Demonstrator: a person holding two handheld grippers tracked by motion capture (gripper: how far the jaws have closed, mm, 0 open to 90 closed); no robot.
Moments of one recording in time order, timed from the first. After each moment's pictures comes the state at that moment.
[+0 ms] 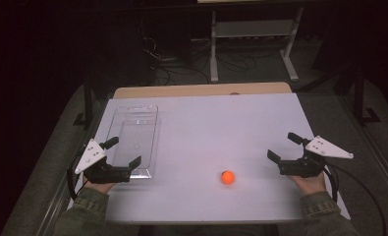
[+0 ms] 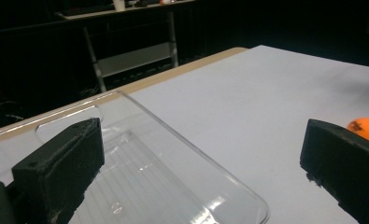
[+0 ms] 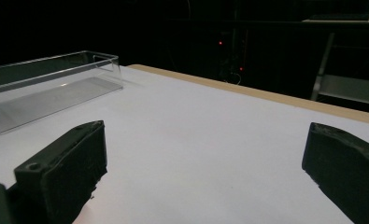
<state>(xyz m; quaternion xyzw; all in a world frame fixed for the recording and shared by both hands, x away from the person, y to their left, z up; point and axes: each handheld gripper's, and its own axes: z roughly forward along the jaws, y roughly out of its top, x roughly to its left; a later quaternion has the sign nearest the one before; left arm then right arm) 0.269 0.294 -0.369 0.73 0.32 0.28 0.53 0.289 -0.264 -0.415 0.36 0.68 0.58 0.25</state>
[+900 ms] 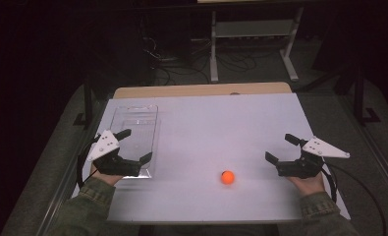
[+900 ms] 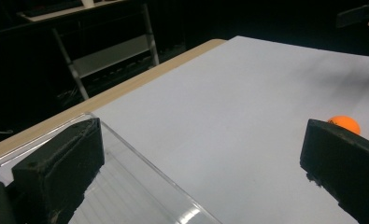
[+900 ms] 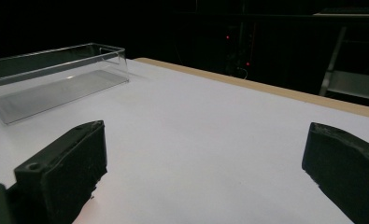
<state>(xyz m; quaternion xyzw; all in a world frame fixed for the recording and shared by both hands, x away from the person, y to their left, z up) 0.285 0.265 -0.346 0.77 0.27 0.26 0.51 0.290 -0.261 -0.417 0.36 0.69 0.58 0.24</state>
